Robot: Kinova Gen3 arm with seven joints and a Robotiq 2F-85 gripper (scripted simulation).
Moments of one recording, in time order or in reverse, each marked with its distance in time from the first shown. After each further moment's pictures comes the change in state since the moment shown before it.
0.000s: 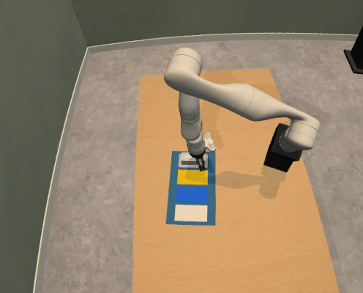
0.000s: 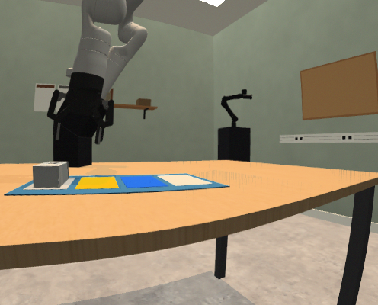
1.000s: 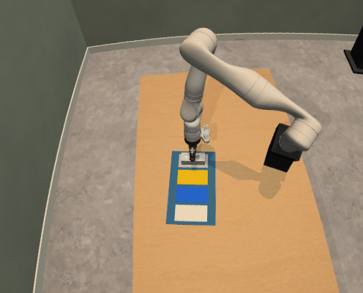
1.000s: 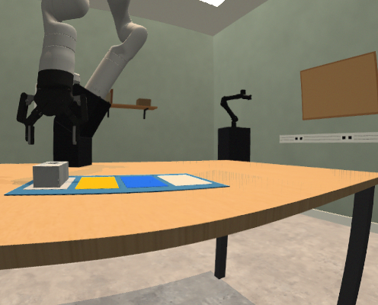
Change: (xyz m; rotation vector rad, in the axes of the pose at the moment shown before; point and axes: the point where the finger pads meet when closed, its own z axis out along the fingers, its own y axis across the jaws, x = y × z) arm -0.018 -0.057 0.009 -0.105 -0.109 0.275
